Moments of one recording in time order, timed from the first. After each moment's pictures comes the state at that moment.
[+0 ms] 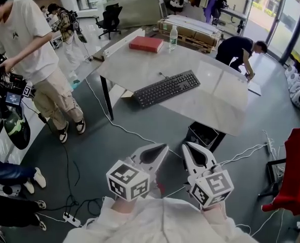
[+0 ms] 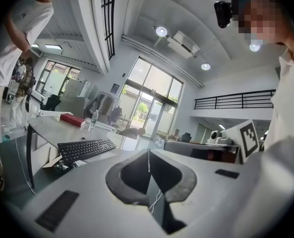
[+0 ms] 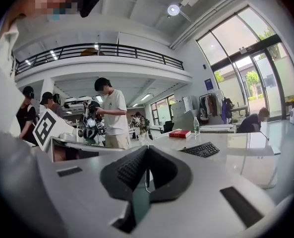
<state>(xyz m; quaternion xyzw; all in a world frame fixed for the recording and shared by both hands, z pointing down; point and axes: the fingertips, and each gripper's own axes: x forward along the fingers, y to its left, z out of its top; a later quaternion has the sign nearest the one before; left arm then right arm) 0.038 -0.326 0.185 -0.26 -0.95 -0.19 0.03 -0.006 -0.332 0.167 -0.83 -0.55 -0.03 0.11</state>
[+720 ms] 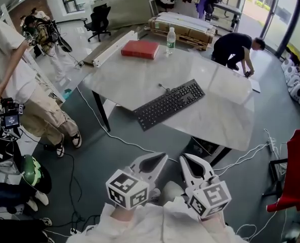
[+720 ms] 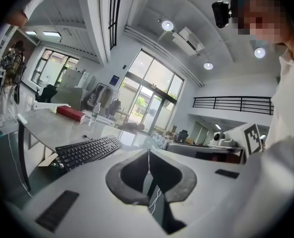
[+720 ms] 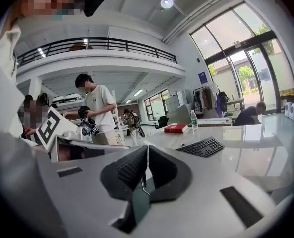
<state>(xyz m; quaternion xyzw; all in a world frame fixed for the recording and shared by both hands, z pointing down) 0.051 -0.199 0.213 -0.22 -0.95 -0.22 0.06 0.015 -0.213 0.197 -0.81 -0.57 -0.04 0.14</state>
